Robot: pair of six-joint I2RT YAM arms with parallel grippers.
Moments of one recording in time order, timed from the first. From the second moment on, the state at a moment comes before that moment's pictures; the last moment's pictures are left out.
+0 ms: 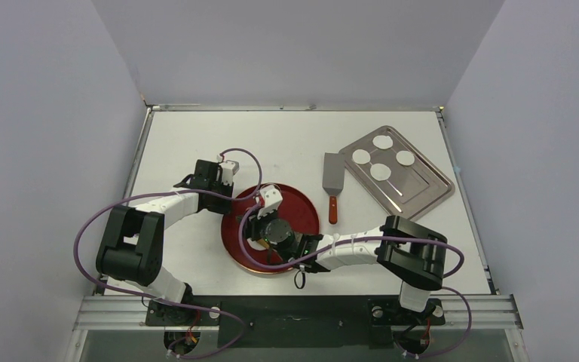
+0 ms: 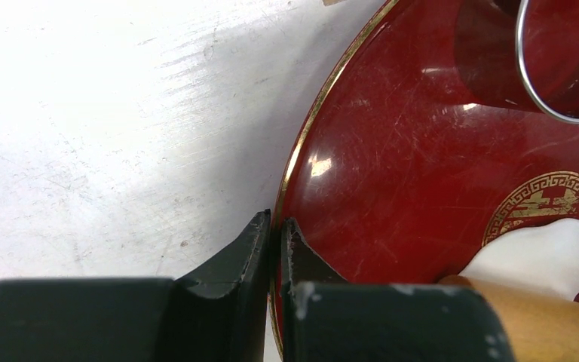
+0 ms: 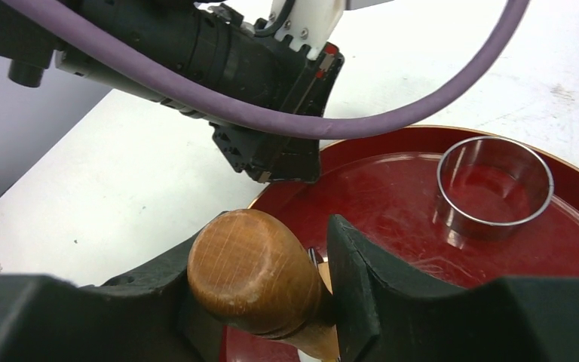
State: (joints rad) left arm -0.24 1.57 0.79 -0.24 0.16 -0.01; right arm 1.24 1.78 0.87 0.67 0.51 0.39
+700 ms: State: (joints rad) left arm -0.24 1.57 0.79 -0.24 0.16 0.00; right arm 1.24 1.76 0.87 0.65 0.35 0.41
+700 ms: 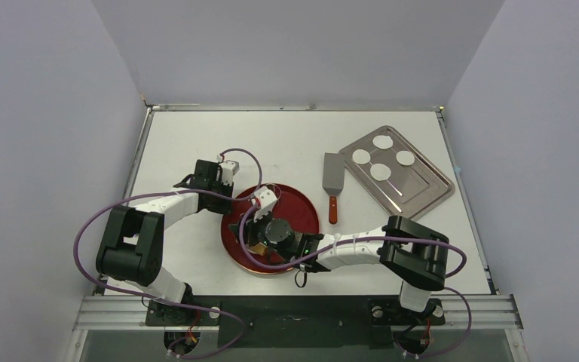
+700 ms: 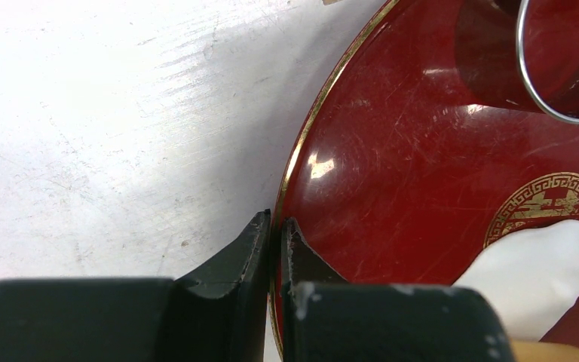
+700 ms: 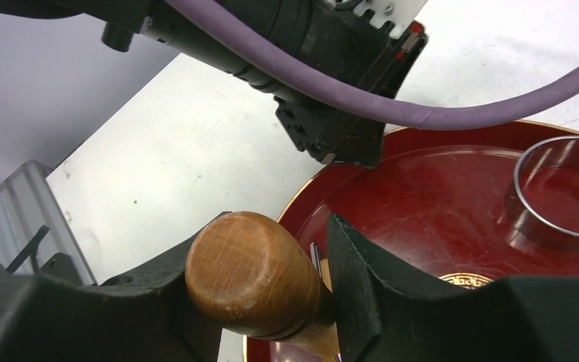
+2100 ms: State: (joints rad) left arm -0.25 1.56 0.79 -0.24 0.20 -0.02; right arm 1.25 1.46 0.81 0.20 0.45 0.51
